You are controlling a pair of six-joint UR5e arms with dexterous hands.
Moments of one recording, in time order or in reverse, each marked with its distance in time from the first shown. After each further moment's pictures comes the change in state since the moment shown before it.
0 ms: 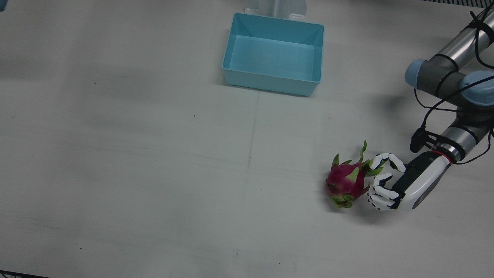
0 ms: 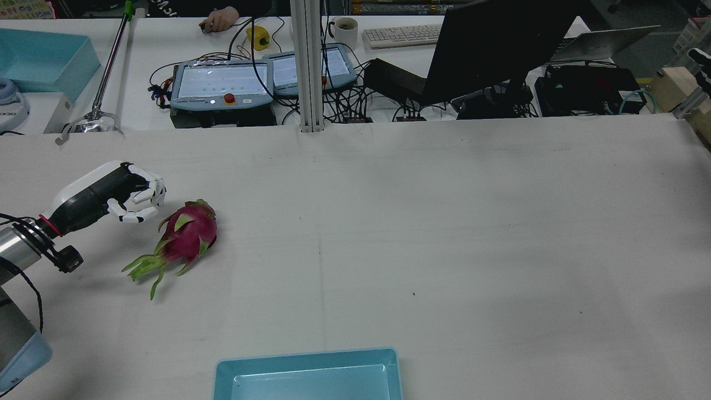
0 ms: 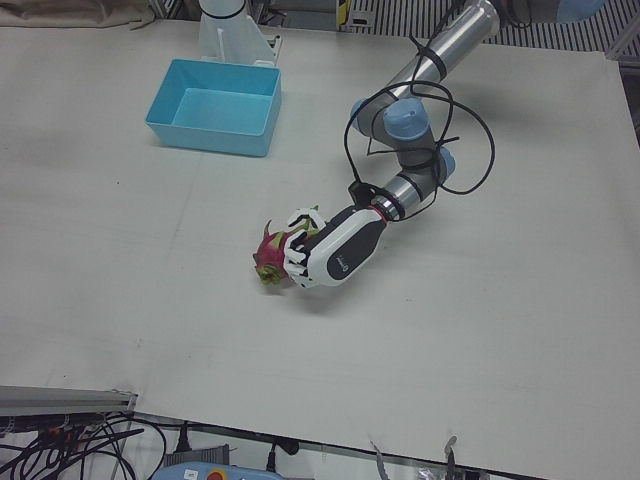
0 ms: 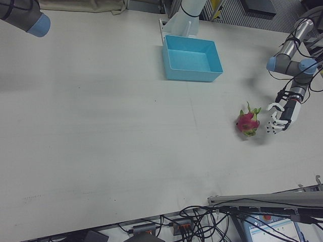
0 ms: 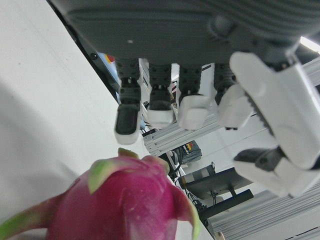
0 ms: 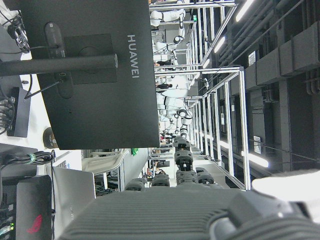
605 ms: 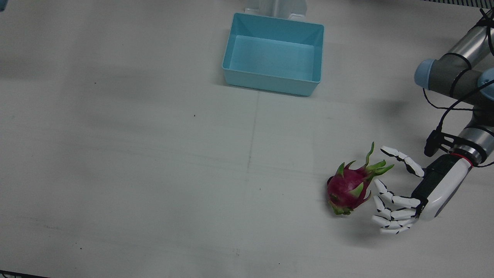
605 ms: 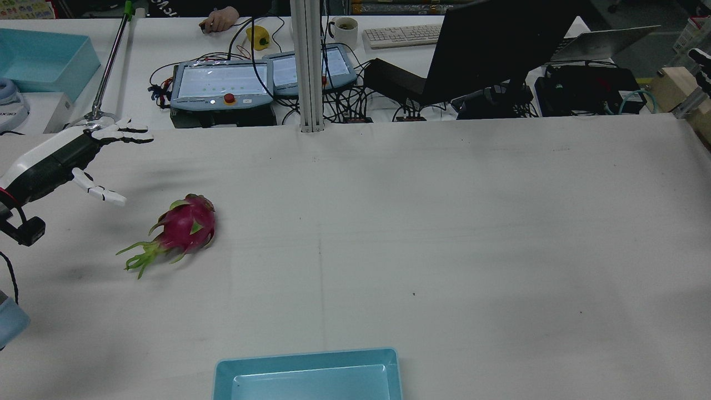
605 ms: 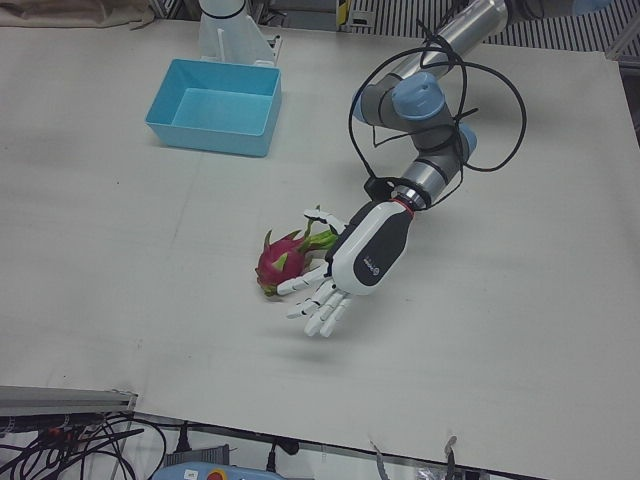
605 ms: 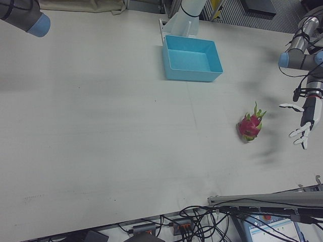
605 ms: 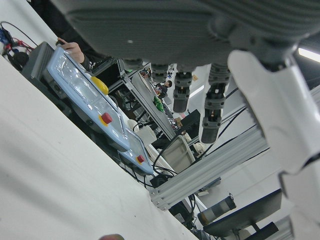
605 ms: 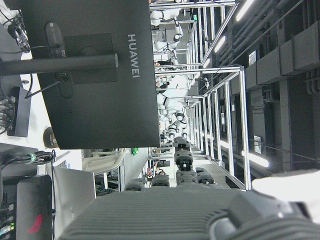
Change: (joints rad) left arm -0.113 -0.006 -0.118 0.260 0.000 0.142; right arm 0.000 0.000 0.000 -0.001 0.000 0.000
